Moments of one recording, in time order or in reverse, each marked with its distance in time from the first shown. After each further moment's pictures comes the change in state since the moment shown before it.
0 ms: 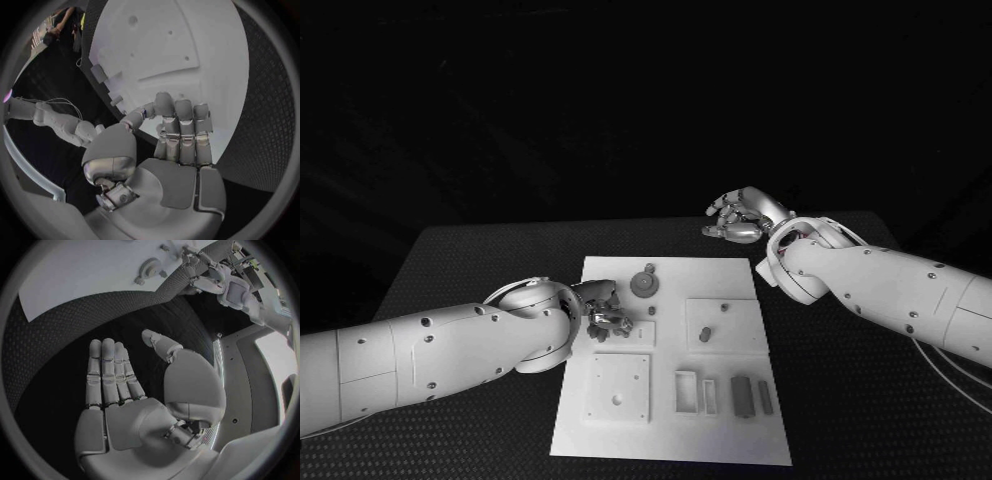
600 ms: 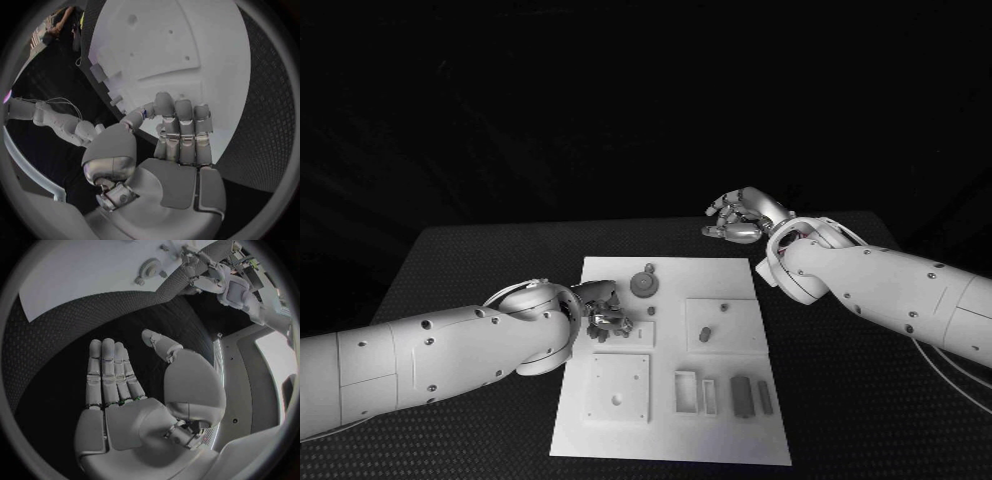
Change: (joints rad) left arm -0.010 0.001 0.004 -0.001 -0.010 -0.019 0.000; left_hand 0.001 0.001 0.001 0.004 -0.004 0.000 -0.002 -0.002 0.004 0.000 0.000 0.000 0.000 -0.001 -0.001 0.000 -0.003 0.000 0.000 0.000 -0.002 0.000; right arm 0.000 -0.001 0.000 0.000 0.001 0.002 0.000; right_hand 0.000 0.000 0.000 0.000 0.003 -0.001 -0.002 0.000 -0.001 0.000 0.000 0.003 -0.004 -0.003 0.003 0.000 -0.001 0.000 0.000 0.000 -0.004 0.001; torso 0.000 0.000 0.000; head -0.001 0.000
